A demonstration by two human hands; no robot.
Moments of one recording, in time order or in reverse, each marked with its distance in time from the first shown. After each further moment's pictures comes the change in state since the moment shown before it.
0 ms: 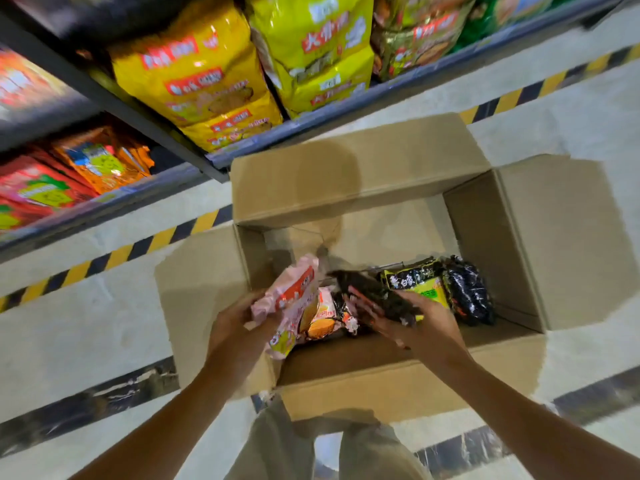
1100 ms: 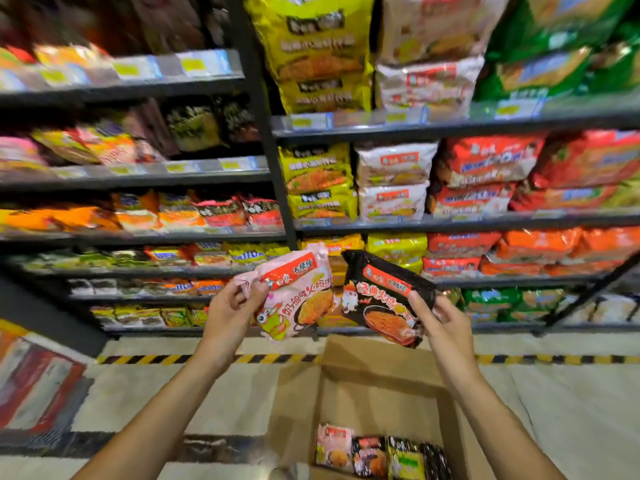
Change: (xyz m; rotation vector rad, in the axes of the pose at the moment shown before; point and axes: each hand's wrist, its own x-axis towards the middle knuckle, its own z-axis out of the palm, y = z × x) left_hand -0.444 0.443 -0.252 -0.463 0.448 0.515; right_hand -0.385 -0.474 -0.218 0.478 0.000 -0.586
